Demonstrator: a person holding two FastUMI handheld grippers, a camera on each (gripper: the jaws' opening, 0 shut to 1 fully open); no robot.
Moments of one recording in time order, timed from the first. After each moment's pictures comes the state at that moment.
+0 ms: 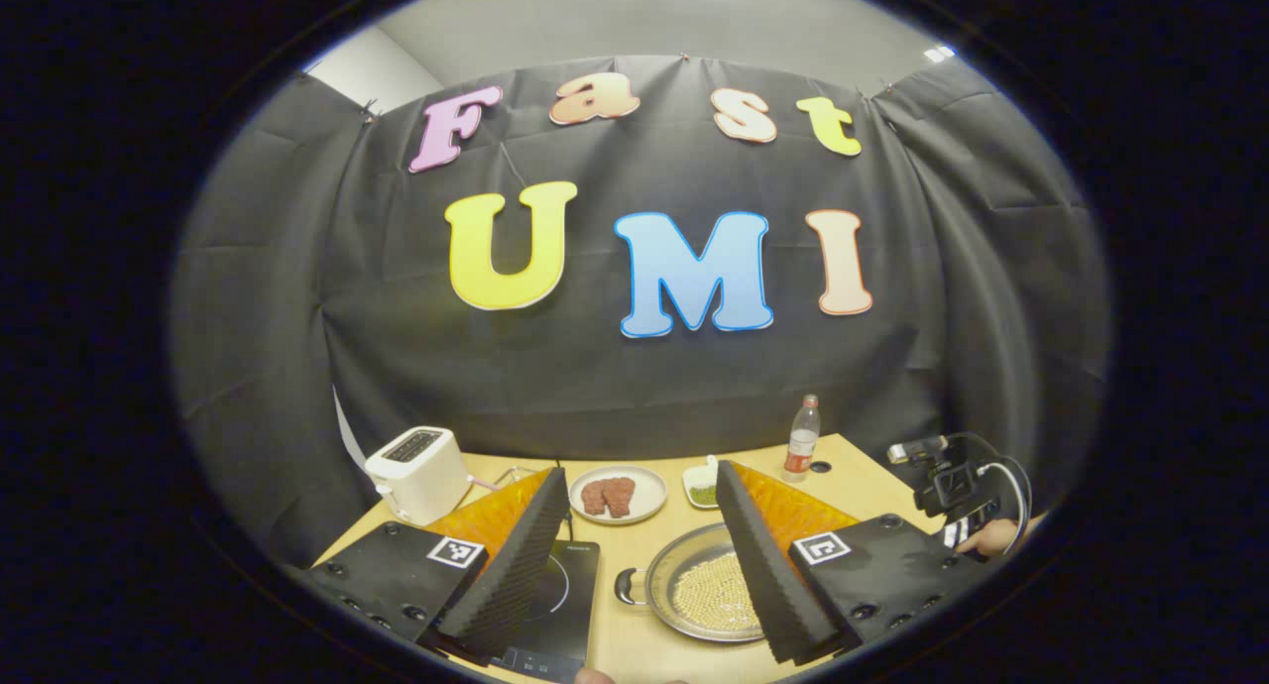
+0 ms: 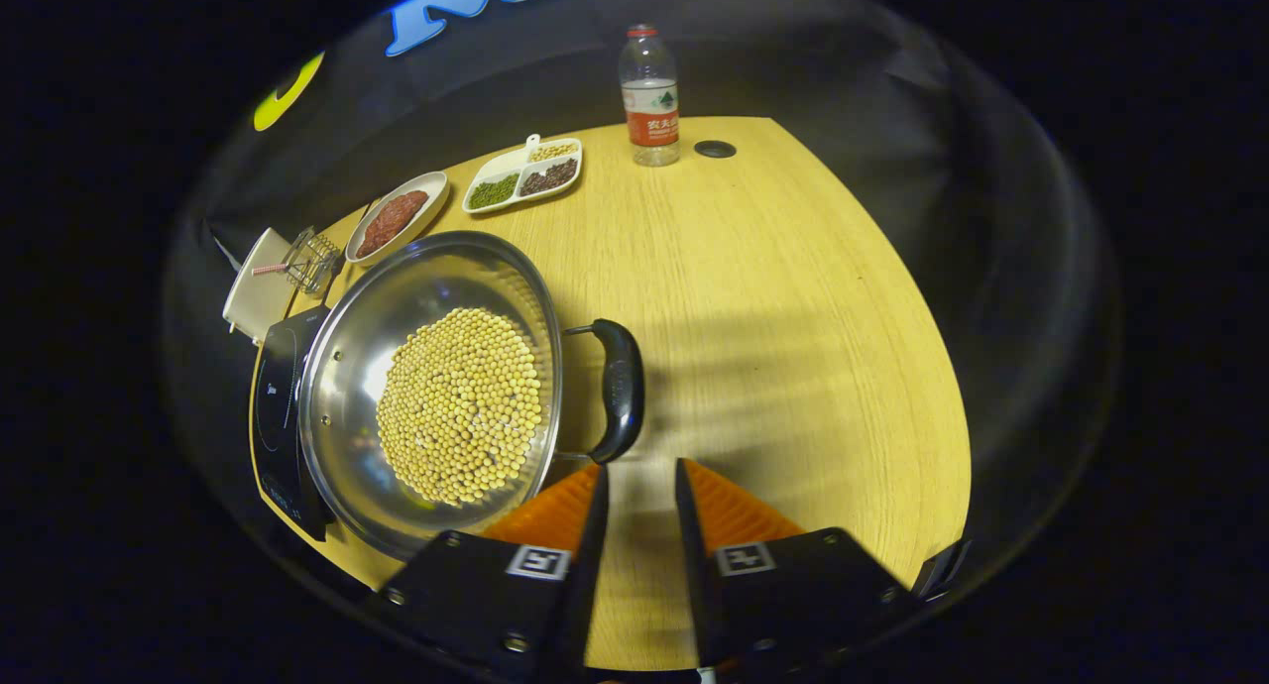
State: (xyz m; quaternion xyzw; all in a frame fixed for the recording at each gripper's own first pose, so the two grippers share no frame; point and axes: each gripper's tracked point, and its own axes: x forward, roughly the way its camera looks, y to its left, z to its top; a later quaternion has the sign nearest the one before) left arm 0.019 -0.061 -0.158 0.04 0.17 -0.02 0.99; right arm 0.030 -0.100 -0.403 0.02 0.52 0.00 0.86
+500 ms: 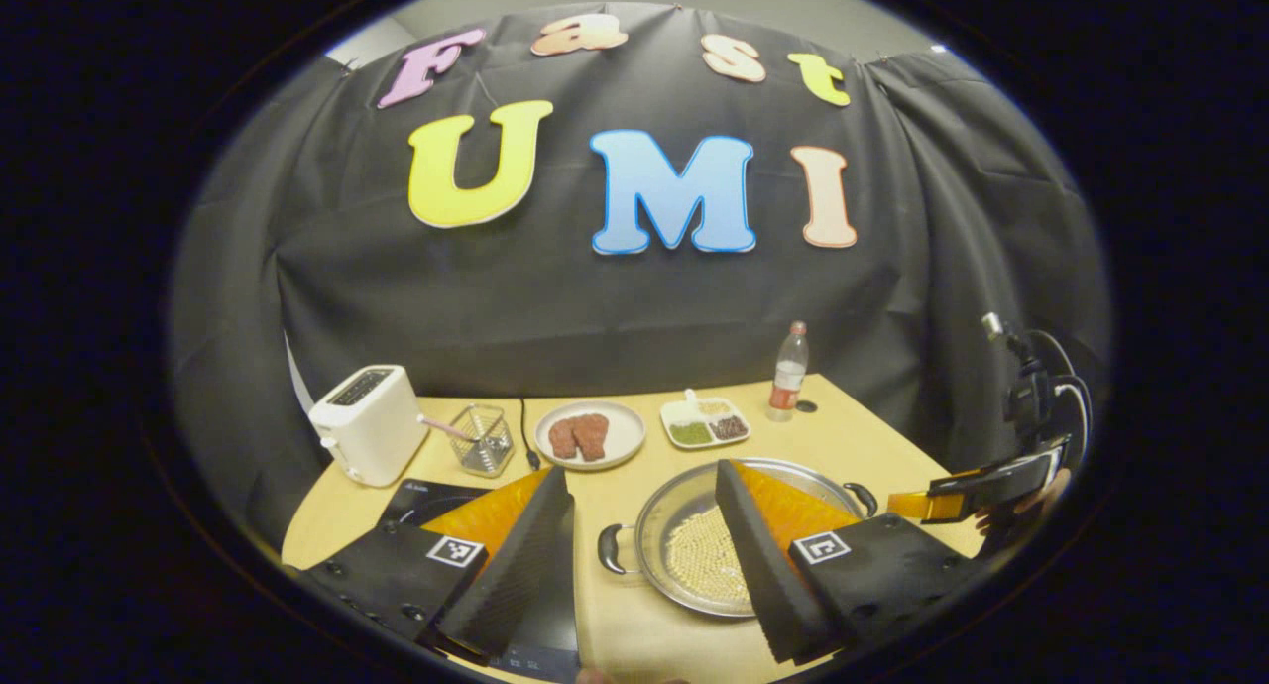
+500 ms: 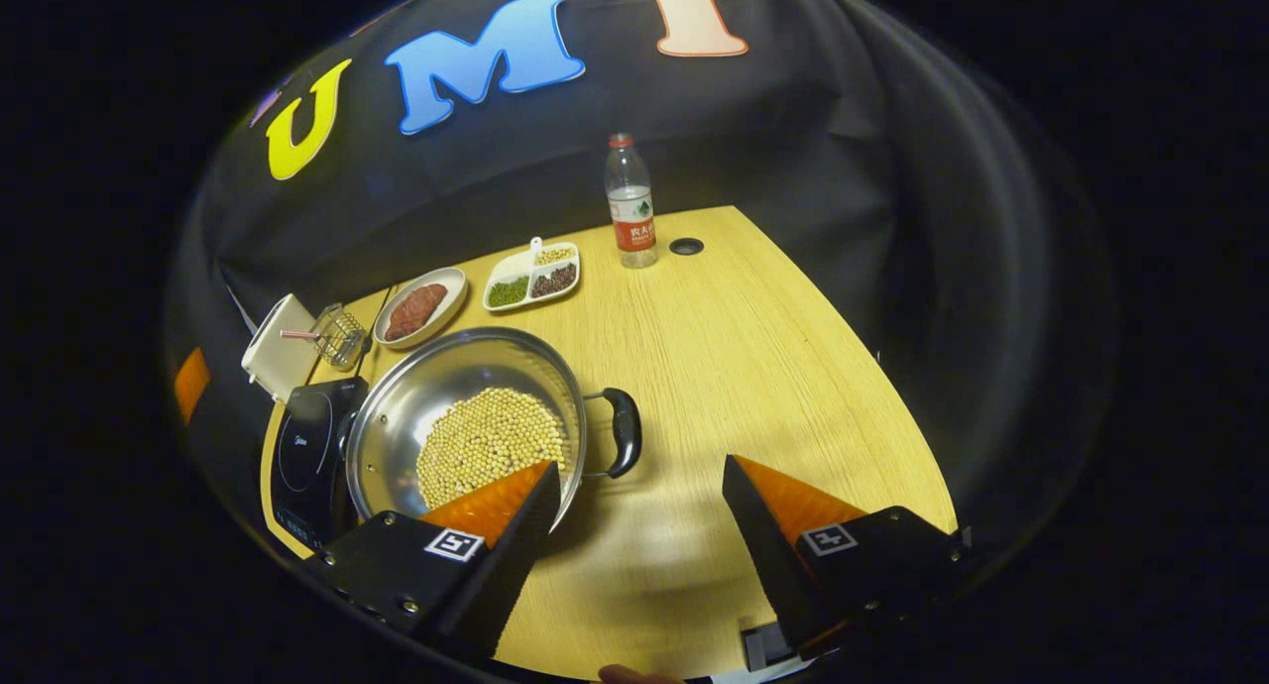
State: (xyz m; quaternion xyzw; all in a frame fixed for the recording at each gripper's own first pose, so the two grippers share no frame) left arm 0.039 -0.048 -0.276 0.03 0.26 -0.07 0.96; right arm 0.028 -0.086 -0.342 0.04 0.38 -0.02 0.92
